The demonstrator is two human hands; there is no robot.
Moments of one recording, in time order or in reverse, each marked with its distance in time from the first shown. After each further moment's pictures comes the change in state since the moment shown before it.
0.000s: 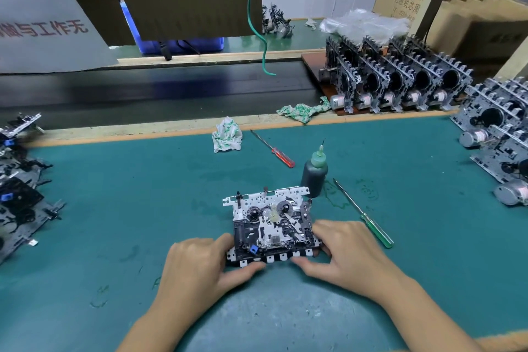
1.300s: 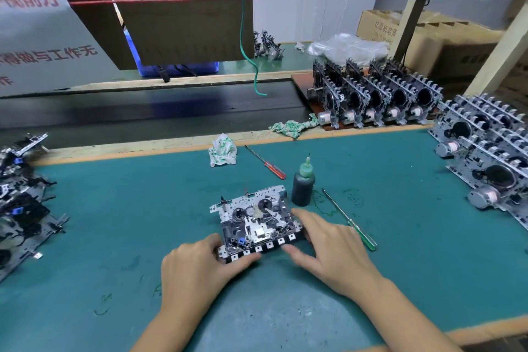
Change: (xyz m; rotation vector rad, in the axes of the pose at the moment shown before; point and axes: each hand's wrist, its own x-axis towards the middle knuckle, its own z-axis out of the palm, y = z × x) left_hand 0.003 0.010 0.003 0.028 -0.020 -0.400; right_hand 0.002 -0.013 -0.007 -0.107 0.115 0.087
